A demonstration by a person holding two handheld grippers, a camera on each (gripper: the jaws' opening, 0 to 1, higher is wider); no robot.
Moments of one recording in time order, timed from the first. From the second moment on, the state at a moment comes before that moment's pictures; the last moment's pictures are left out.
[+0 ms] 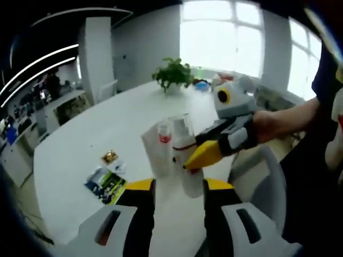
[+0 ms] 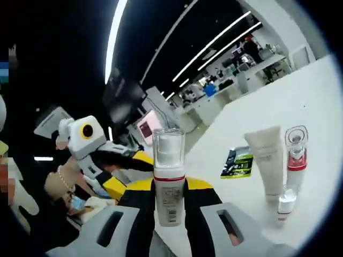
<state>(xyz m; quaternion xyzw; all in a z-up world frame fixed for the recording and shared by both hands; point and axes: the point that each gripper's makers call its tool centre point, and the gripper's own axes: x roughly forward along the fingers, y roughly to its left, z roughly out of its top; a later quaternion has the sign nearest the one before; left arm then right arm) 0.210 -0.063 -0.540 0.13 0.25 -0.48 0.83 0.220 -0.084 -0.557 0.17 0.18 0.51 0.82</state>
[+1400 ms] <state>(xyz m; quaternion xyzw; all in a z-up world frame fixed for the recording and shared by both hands) 0.173 -0.077 -0.574 0.38 0.25 -0.59 0.67 0.171 -0.055 -0.599 -0.22 0.13 0.65 0.72</state>
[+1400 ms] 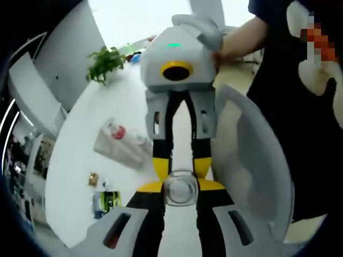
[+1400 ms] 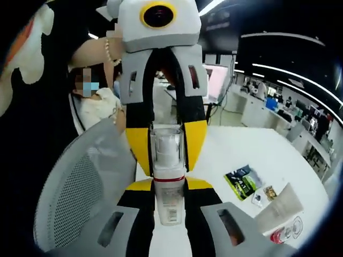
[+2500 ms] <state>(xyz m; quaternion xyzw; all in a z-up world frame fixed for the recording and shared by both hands) 0.175 -0.109 -0.547 0.29 0.19 -0.63 0.70 0.165 -0.065 -0.610 -0.10 0.14 0.62 0.76</state>
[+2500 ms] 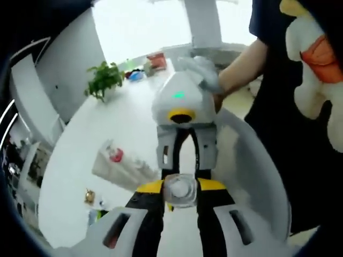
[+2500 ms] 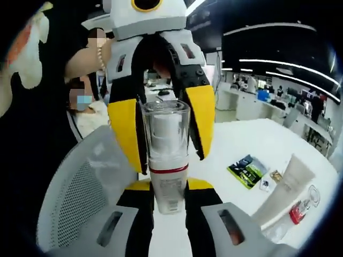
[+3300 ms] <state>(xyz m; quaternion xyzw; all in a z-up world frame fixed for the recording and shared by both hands) 0.176 -0.108 -0.563 0.30 0.21 -0.63 0.69 0.174 -0.074 -0.617 -0.14 0.15 0.61 0.76</state>
